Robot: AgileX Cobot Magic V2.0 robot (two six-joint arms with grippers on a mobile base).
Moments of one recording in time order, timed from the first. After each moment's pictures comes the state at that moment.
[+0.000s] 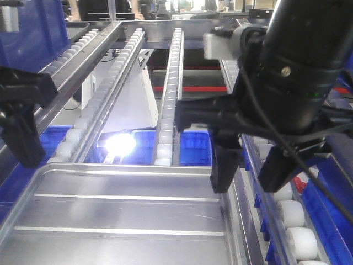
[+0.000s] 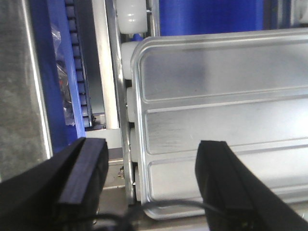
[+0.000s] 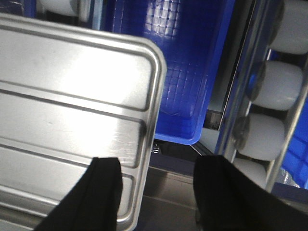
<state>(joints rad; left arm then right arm) -0.62 1.33 -0.82 0.12 0.75 -0.49 0.70 1.54 -0.93 -0.05 0.66 0.66</state>
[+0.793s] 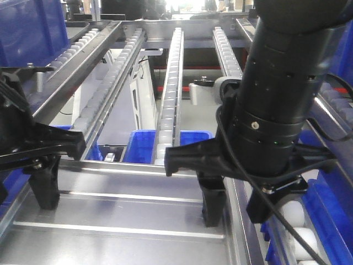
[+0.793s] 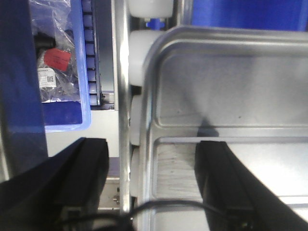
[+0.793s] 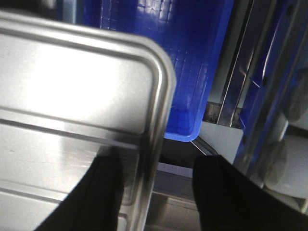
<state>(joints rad) -0.62 1.55 -0.82 0.17 0.67 -0.61 0.70 1.69 -0.93 -0.05 0.58 0.66</state>
